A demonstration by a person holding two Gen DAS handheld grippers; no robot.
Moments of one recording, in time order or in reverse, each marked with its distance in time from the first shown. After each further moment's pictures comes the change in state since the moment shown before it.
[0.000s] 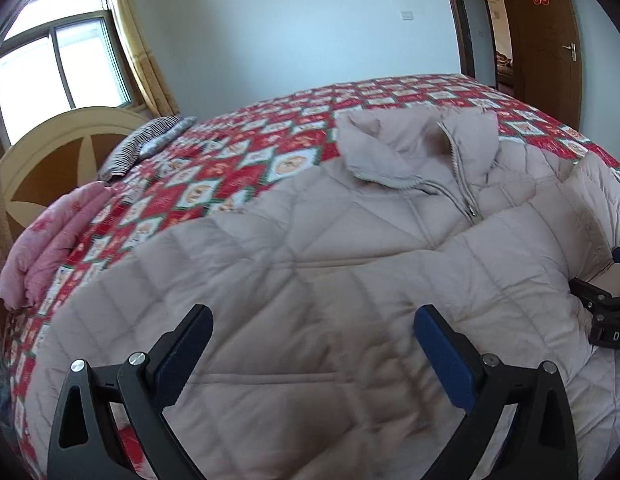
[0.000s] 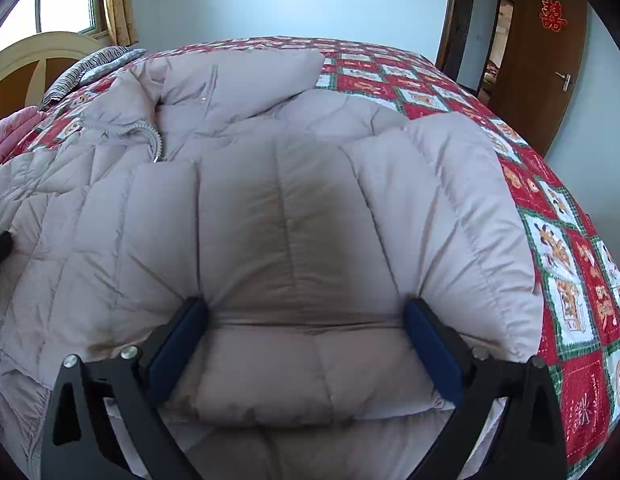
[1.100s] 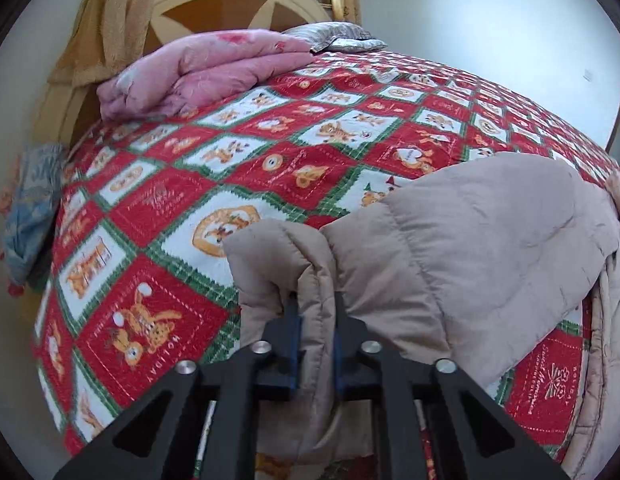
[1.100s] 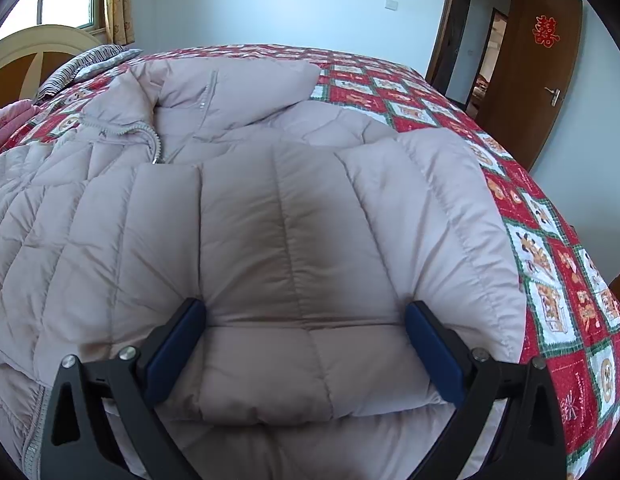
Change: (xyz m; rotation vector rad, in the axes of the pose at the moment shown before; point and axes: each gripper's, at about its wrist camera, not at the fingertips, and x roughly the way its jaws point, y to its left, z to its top) left arm -0.028 0.335 -0.162 -0.494 0.219 0.246; right arm -0.008 0.008 -0.003 -0.024 -0.036 -0.064
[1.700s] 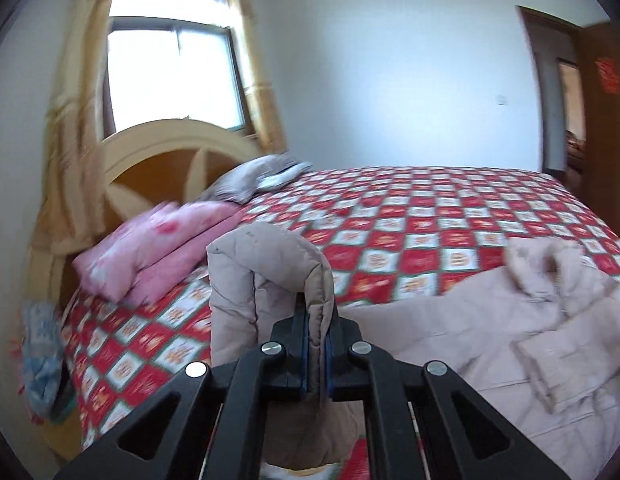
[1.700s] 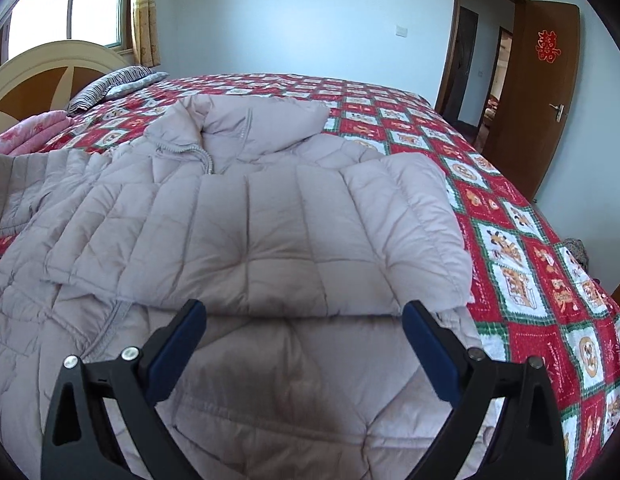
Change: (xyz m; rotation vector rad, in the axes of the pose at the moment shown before) left arm -0.172 -0.146 0.073 0.263 -0.425 -0.141; right arm -0.076 -0.005 -0.035 -0.018 -0.104 0.075
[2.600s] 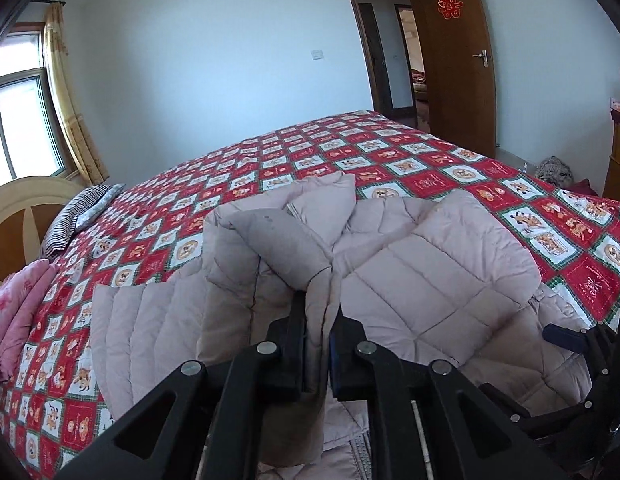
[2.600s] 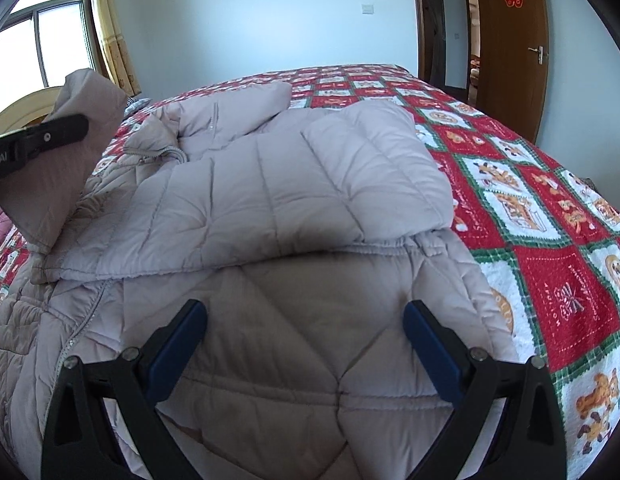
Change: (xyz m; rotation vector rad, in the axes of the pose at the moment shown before) left arm 0.000 -0.319 -0.033 0.304 0.078 -0.469; right arm 0.006 -0.036 -0.033 0.189 0.006 0.069
